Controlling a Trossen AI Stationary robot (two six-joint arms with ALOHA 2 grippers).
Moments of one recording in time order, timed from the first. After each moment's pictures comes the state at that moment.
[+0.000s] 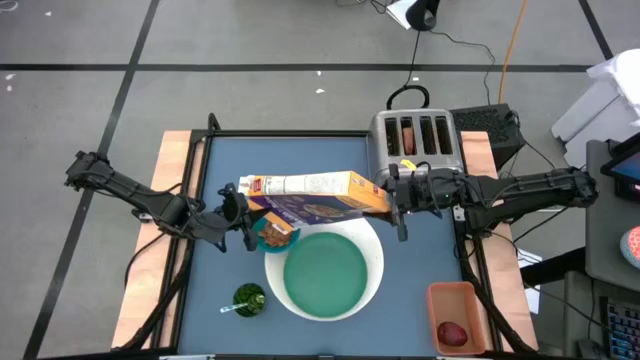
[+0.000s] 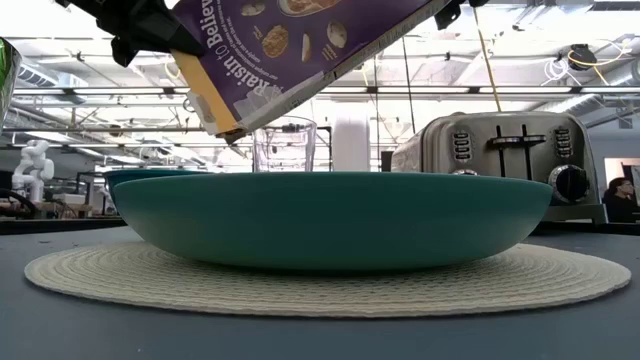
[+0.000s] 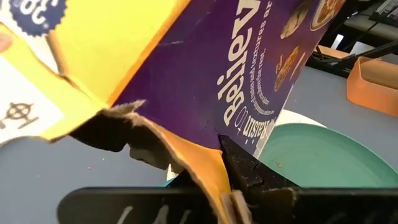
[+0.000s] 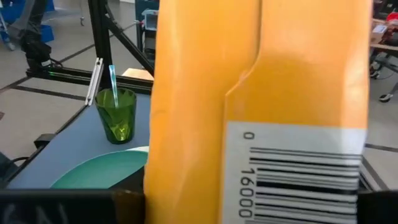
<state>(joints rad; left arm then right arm) -0.41 0.97 0.71 -0.34 -0.73 -0.55 0.06 0.97 0.76 0.01 0.00 -0.12</state>
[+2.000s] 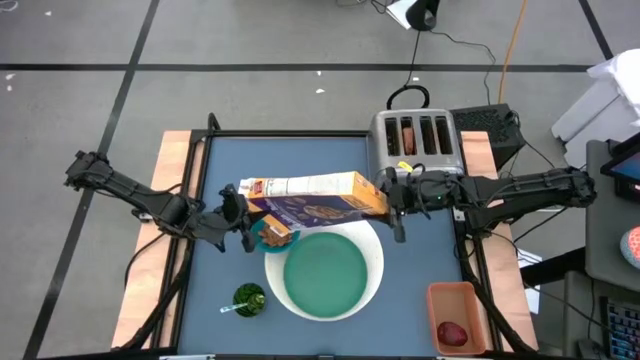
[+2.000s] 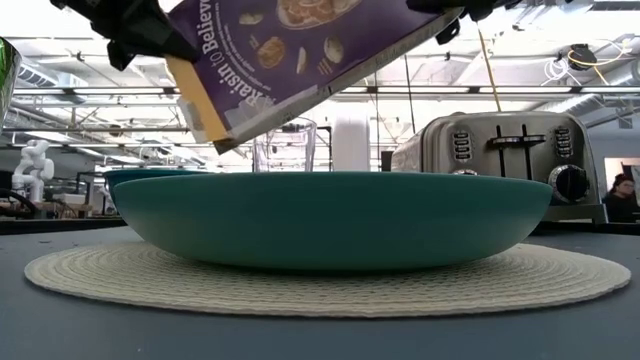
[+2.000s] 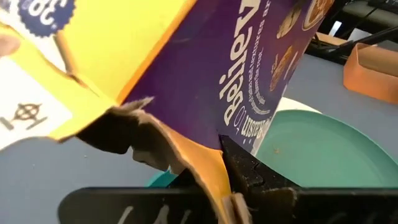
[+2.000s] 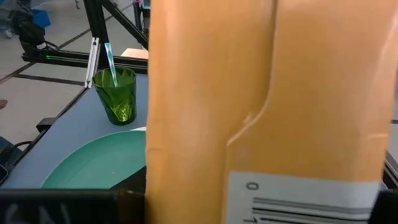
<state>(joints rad) -0.41 0.96 0.71 -0.39 -0.68 -0.58 0.06 0.99 0.76 -0.06 0.00 -0.07</state>
